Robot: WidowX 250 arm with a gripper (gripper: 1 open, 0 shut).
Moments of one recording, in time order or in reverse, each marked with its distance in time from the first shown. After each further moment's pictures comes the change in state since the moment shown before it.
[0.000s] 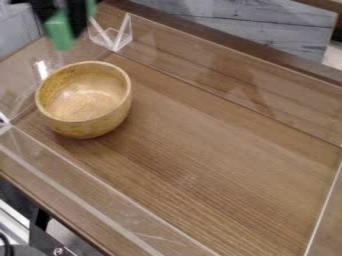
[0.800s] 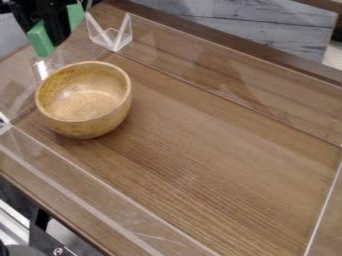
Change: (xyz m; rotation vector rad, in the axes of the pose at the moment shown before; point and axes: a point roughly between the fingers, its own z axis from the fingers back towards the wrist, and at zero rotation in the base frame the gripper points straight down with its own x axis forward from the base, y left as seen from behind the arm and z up) arm 0.022 0.021 -0.013 -0.050 -0.038 -0.193
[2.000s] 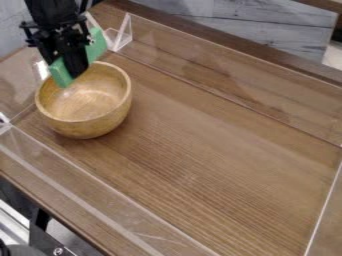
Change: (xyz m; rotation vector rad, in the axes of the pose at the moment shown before) arm 0.021 -0.004 -0.050 -0.039 0.013 -0.228
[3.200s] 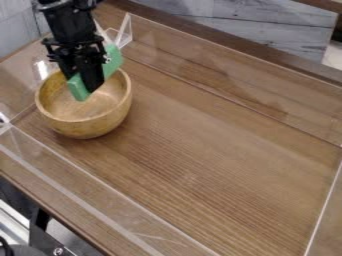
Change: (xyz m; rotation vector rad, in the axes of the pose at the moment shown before) arm 0.017 -0.003 -0.028 -0.005 0.018 -0.068
